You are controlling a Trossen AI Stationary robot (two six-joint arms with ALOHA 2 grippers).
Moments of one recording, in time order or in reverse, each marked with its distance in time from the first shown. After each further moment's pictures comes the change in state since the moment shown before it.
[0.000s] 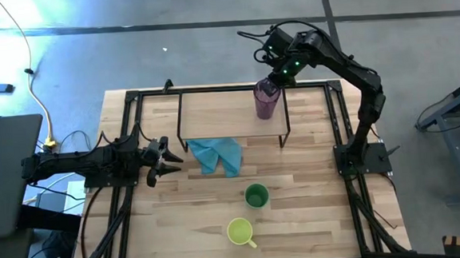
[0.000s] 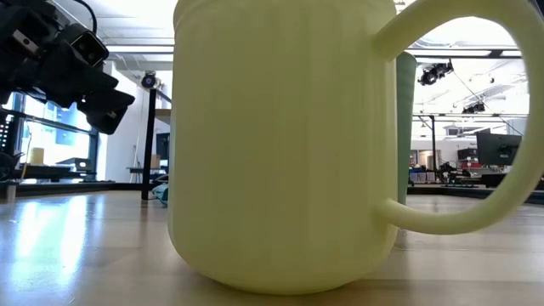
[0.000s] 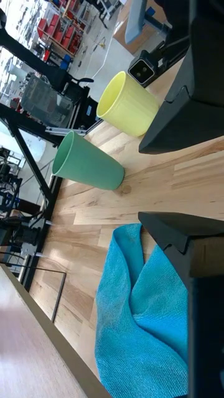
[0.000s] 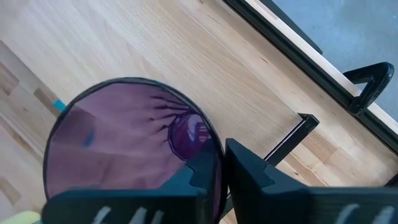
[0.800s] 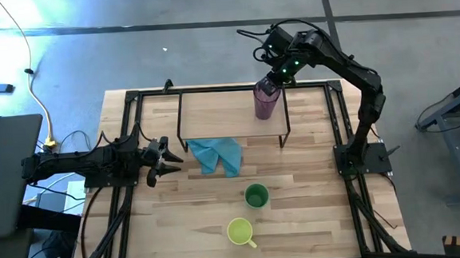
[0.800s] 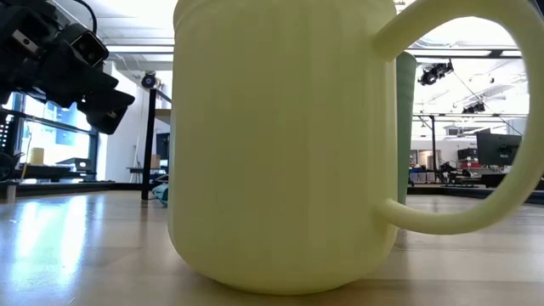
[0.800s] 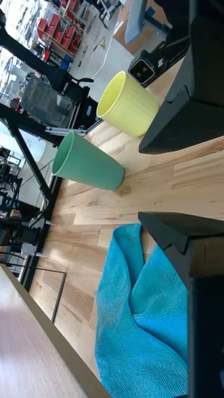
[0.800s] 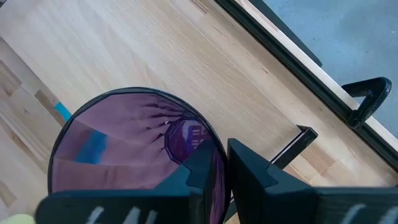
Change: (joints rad) left arm 0.000 0.000 0.000 0.000 0.000 0.000; right arm 0.000 0.000 0.000 0.029 0.000 -0.038
